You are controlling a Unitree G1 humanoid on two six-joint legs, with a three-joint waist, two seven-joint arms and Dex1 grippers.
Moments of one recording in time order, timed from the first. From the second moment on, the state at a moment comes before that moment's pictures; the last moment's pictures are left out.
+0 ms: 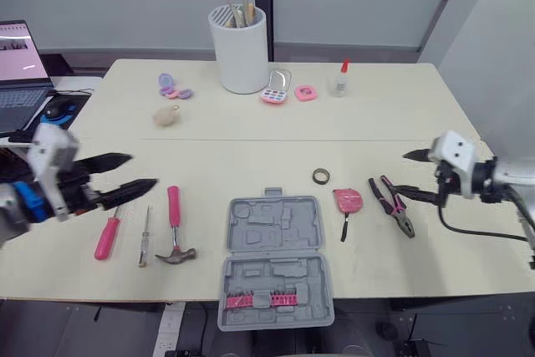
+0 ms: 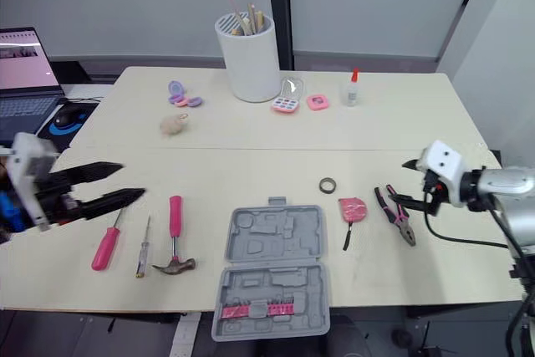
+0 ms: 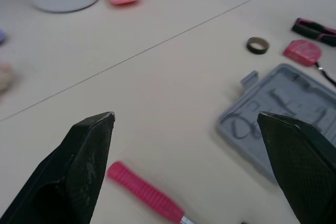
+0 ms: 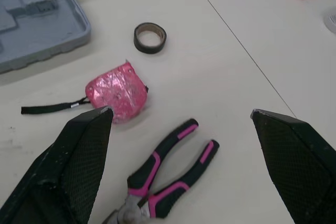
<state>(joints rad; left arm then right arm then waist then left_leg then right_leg) -0.12 0.94 0.44 -0.21 -0.64 0.66 -1.05 -0.45 -0.86 0.05 0.08 0.15 0.30 1.10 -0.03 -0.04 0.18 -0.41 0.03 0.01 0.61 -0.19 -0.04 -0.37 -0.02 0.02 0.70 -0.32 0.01</state>
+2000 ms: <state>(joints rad) -0.14 0.66 0.12 -0.42 -0.57 0.45 -0.90 -0.71 -0.37 0.34 0.45 -0.16 0.26 0.86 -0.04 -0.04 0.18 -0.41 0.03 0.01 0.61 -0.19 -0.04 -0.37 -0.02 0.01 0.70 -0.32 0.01</state>
